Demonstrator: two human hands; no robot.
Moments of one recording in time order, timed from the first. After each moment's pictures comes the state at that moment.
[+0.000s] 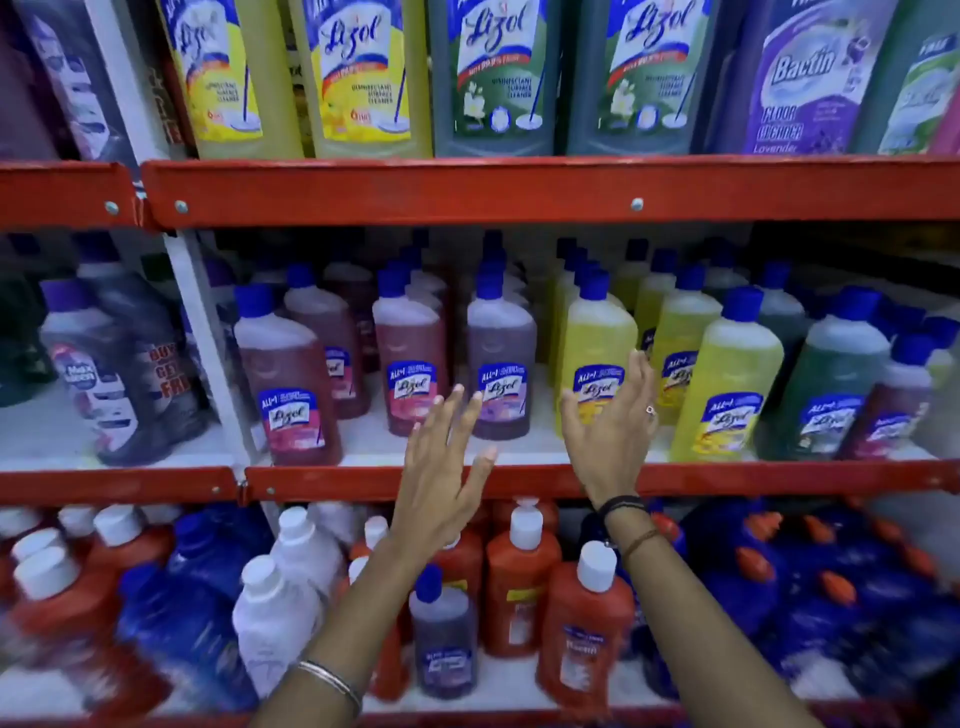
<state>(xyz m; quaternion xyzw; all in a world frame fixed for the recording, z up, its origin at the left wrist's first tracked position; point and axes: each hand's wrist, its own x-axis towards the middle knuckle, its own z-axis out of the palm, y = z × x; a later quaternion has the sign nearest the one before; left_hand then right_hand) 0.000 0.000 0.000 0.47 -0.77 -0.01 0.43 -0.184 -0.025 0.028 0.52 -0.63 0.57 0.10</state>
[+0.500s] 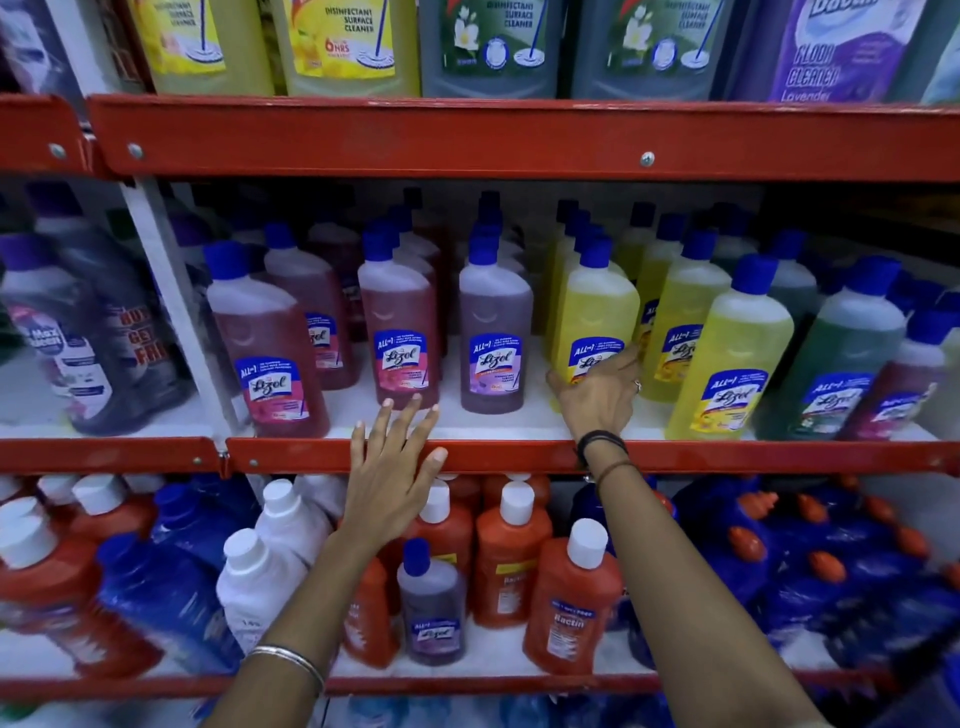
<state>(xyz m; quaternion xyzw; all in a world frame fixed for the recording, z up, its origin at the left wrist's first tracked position) 0.042 -0.023 -0.046 0.58 -0.76 0.07 0.30 -0.190 -0.077 0.026 0.46 -0.75 0.48 -0.04</state>
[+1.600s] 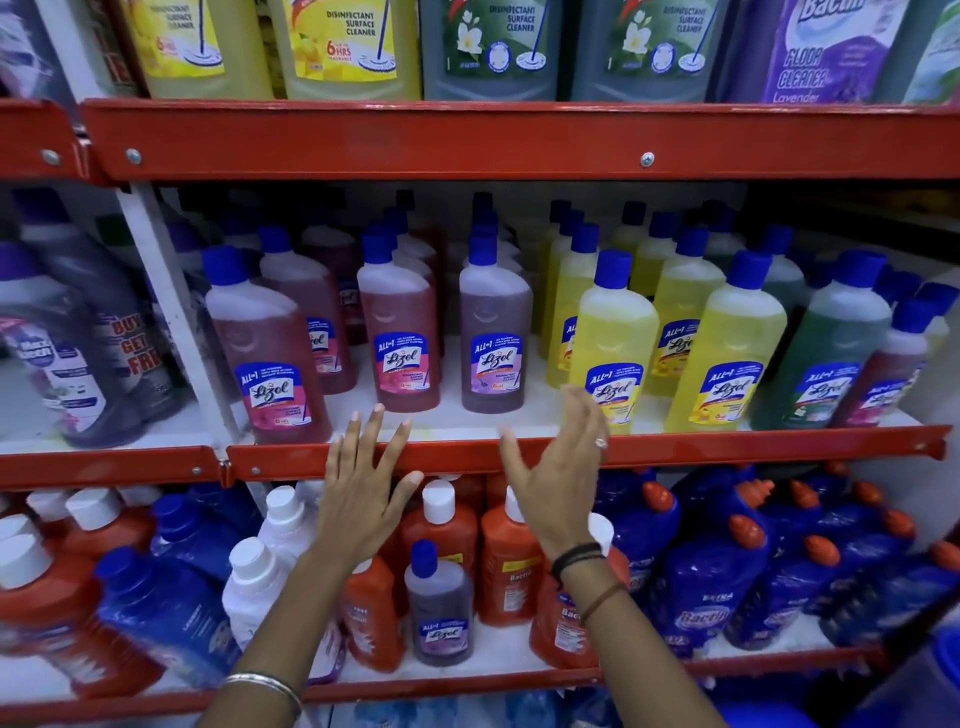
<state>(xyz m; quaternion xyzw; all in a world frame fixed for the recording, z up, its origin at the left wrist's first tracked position) 0.081 -0.018 -0.059 0.58 -0.77 0.09 0.27 -0.131 0.014 -0.010 0.56 -0.58 0.58 0.08</state>
